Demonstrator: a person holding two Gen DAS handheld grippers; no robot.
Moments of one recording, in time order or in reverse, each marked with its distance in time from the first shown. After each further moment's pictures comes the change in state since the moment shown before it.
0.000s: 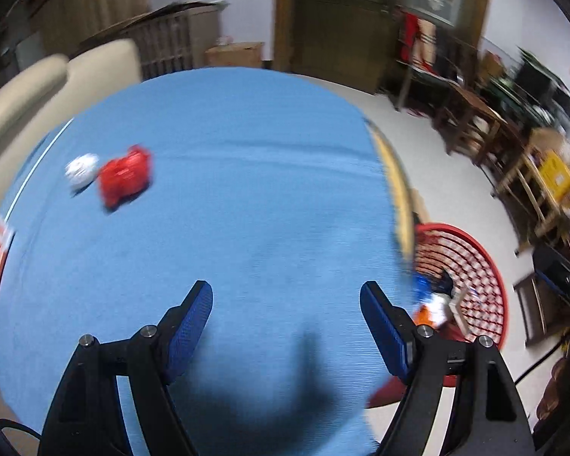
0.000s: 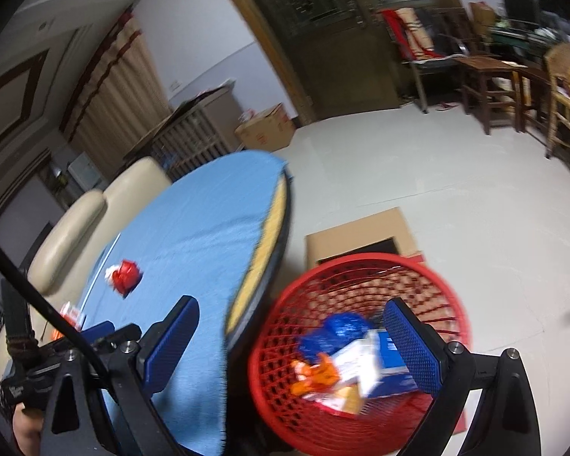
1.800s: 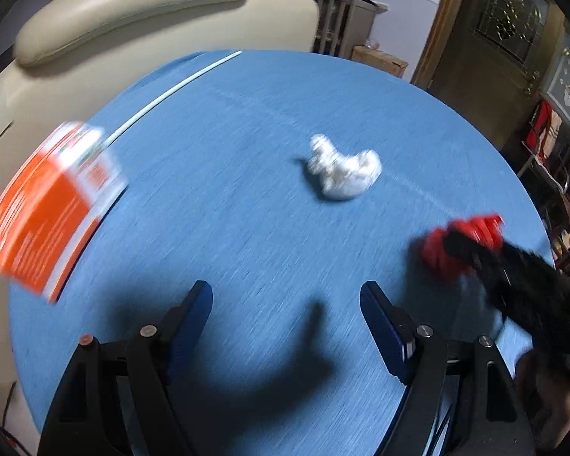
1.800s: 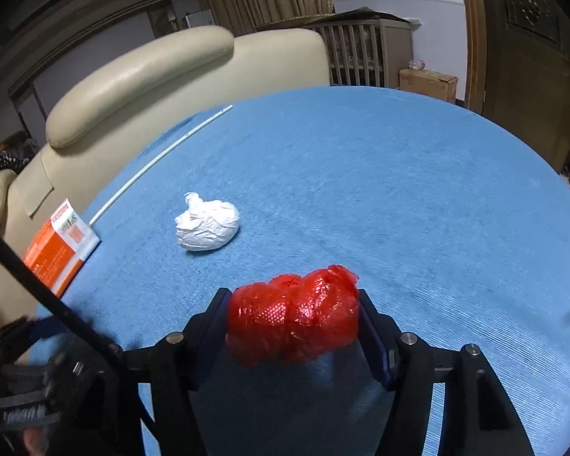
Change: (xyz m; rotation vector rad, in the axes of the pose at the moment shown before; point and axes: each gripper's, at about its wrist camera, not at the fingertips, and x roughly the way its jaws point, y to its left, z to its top) left arm 0.059 0.276 0.045 -0.397 0.006 0.193; right arm 0.301 0.335 -0.008 -0.559 0.270 0.222
